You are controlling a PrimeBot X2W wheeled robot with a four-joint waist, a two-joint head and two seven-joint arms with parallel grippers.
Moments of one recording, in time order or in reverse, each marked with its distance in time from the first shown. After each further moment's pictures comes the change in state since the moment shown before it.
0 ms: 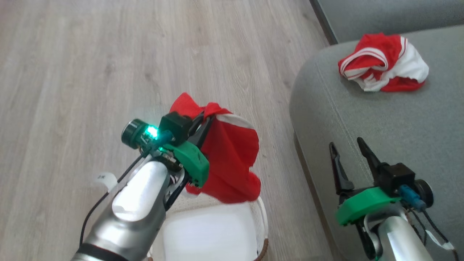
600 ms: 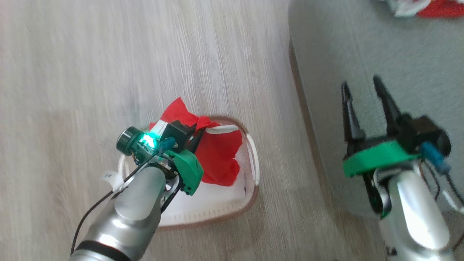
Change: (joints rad) left arm -0.047 -0.012 -0.030 0.201 0.089 -0.001 -0.021; right arm -0.184 0.000 -0.028 -0.096 0.000 0.000 0.000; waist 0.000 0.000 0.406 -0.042
